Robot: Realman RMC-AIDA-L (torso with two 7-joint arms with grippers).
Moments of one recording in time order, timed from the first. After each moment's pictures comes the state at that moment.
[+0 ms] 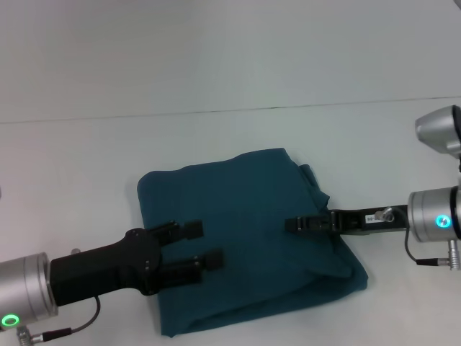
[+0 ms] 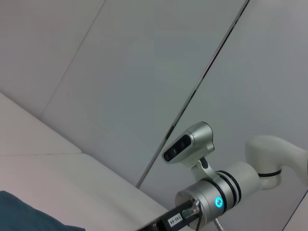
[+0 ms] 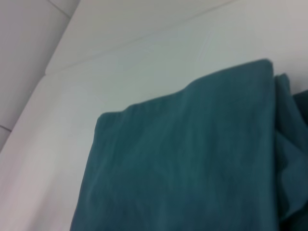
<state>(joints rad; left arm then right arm) -0.46 -2.14 0.80 0.57 1.77 1.67 -1.50 0.68 2.04 -0.69 -0.47 -2.23 -1.24 2.15</state>
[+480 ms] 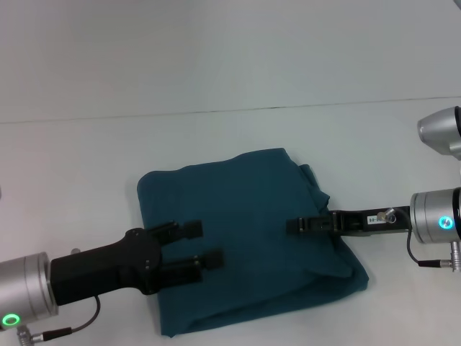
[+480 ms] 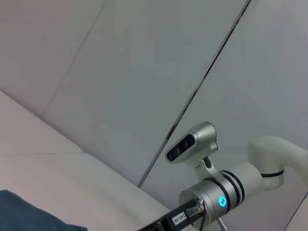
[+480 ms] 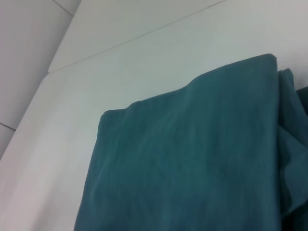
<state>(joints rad) -0.46 -2.14 0.80 0.57 1.77 1.66 -1.50 0.67 2.04 -0.69 -0.47 -2.22 -1.25 2.15</state>
